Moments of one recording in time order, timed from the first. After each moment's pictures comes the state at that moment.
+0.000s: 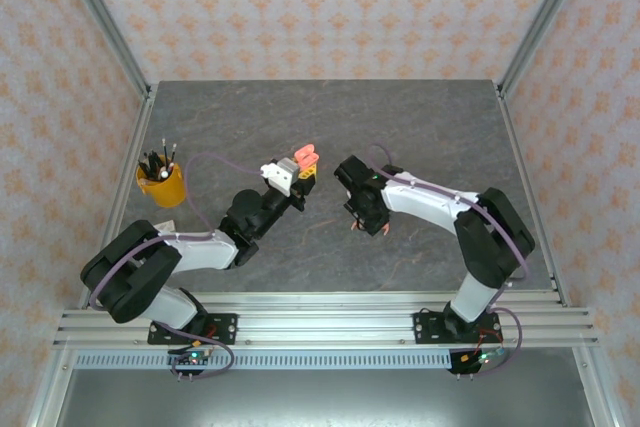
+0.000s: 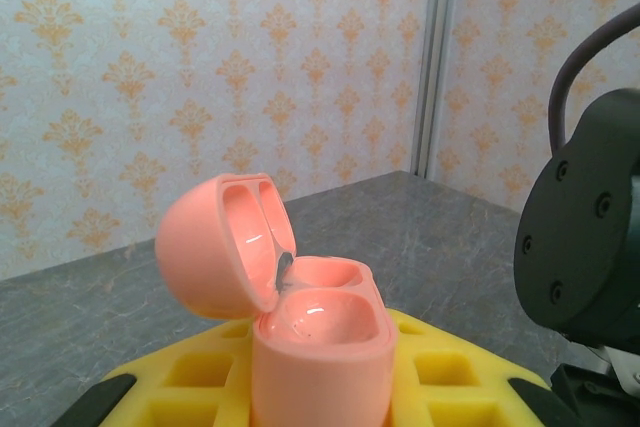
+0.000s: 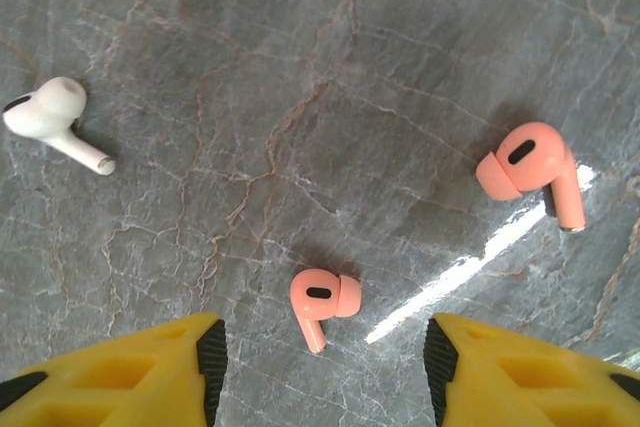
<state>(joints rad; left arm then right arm) -0.65 1.46 0.44 1.11 -0.08 -0.01 0.71 1.69 1.10 -0.78 0.10 1.56</state>
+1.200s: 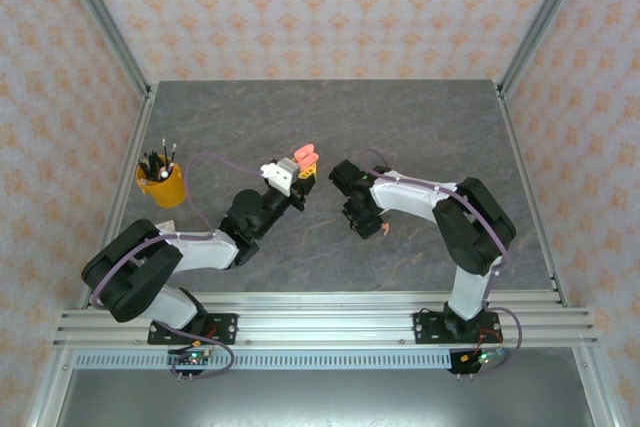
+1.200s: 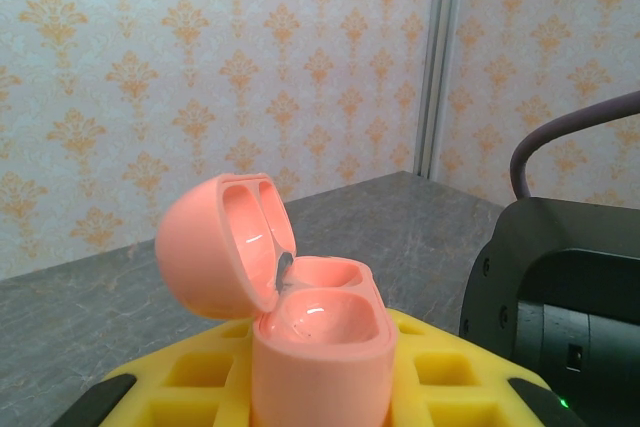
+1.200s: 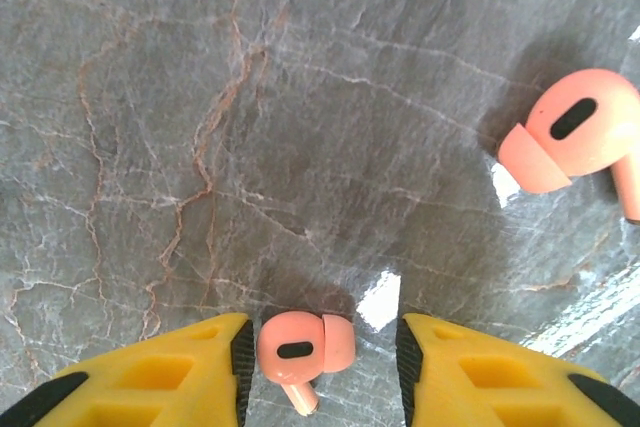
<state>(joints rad) -0.65 1.46 0.44 1.12 -0.09 -0.01 0.71 1.81 1.13 -0.77 0.05 1.65</state>
